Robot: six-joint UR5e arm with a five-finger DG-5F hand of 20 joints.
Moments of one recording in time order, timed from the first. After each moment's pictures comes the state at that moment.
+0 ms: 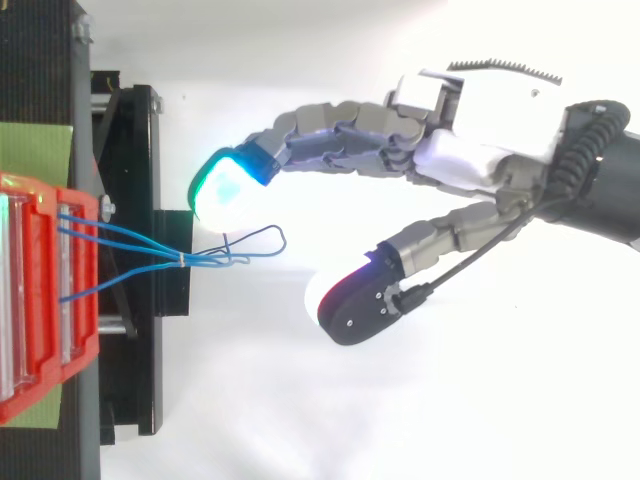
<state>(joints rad) 0.18 -2.24 -1.37 -2.68 -1.21 0.09</state>
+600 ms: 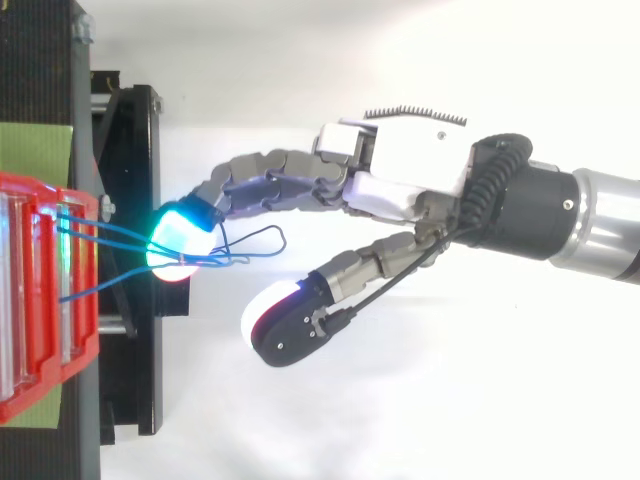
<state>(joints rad) 0.18 -2.37 -1.26 -2.65 -1.27 0.10</state>
